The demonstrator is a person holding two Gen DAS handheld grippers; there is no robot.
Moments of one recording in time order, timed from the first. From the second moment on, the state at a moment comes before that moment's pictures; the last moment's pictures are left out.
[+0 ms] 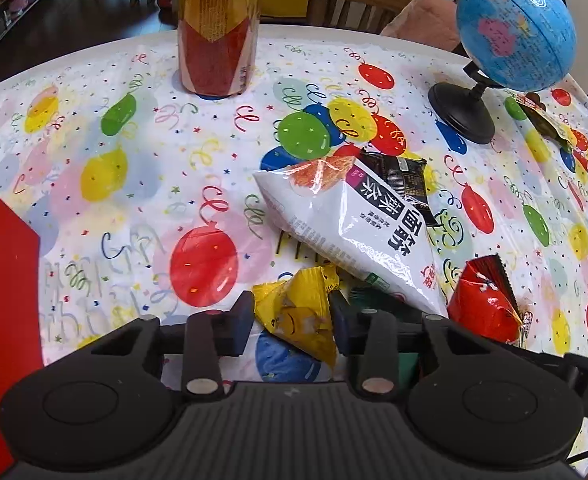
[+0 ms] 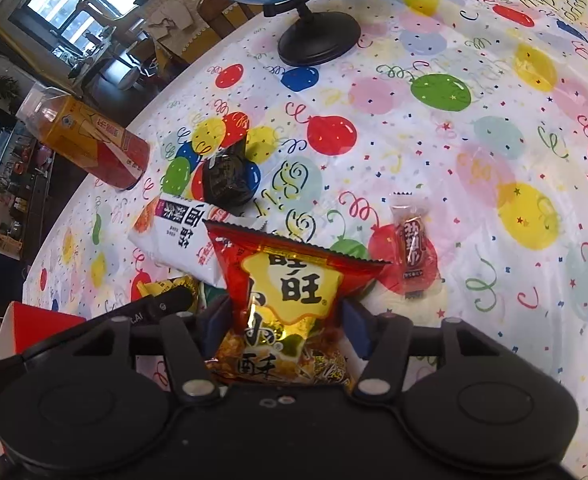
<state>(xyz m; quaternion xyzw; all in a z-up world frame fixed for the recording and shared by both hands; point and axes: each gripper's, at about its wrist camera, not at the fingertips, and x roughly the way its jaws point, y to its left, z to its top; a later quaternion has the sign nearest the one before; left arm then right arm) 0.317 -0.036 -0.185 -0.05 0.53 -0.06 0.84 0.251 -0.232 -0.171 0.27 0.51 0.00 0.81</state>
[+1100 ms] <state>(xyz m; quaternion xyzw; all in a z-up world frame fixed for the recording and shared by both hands) 0.189 0.024 -0.070 -0.10 0.49 0.01 0.87 0.171 -0.185 -0.069 0.12 0.48 0.14 0.86</state>
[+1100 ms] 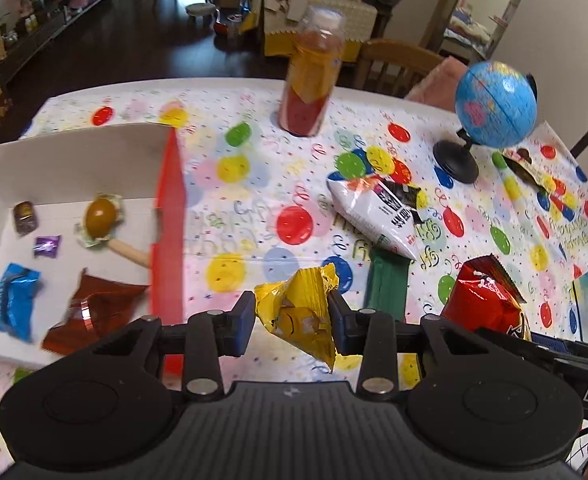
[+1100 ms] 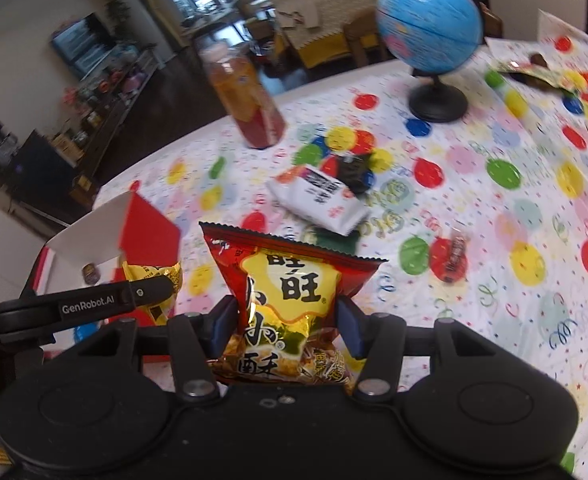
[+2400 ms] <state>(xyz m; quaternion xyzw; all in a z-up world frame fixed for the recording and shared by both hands) 0.150 0.290 -0.072 -0.10 0.51 0.07 0.85 0.184 0.104 -0.060 -0.01 0.47 0.23 0.85</state>
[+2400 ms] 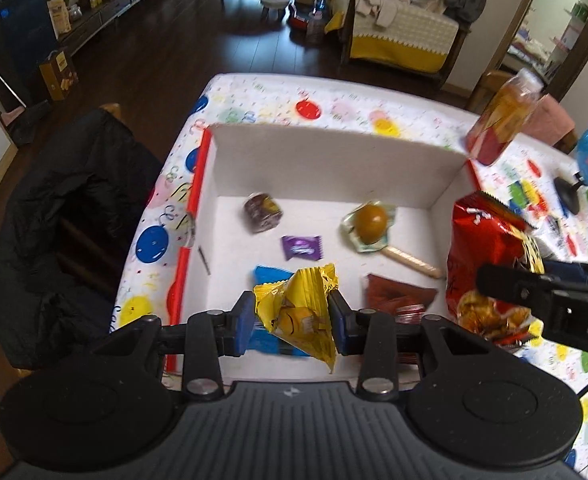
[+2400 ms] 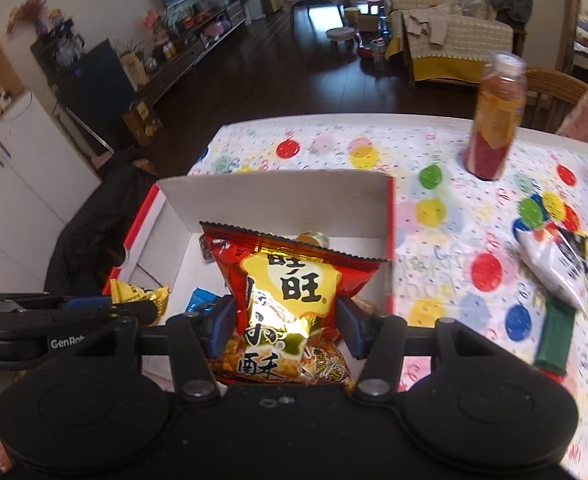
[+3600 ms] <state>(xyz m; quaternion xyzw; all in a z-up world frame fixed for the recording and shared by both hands) 0.184 0.281 -0.129 -0.08 0.56 0.06 0.82 0.219 0.128 -0.111 -0.06 0.51 0.21 0.83</state>
